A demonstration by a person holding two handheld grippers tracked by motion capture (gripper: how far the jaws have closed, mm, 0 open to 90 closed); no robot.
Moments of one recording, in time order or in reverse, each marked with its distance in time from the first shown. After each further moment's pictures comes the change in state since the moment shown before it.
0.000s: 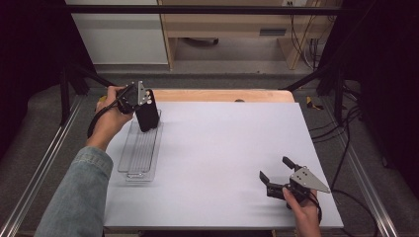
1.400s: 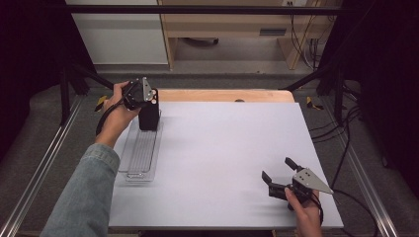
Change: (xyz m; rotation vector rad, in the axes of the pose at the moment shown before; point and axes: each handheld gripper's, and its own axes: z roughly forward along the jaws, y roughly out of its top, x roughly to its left) left arm -0.001 0.007 0.023 -0.014 0.057 -0.047; right arm -0.003 -0.002 -0.004 0.003 -0.024 0.028
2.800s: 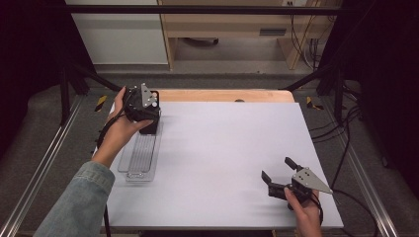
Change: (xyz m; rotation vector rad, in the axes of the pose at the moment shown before) left arm -0.027 0.016 -0.048 -0.108 -0.081 -0.268; right arm 0.000 0.001 0.001 0.001 -0.001 -0.015
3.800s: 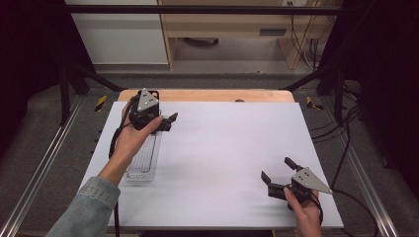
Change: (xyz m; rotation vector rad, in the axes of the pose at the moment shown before) left arm -0.034 0.013 -0.030 -0.245 -0.197 -0.333; right arm 0.001 0.000 0.000 0.002 0.003 -0.005
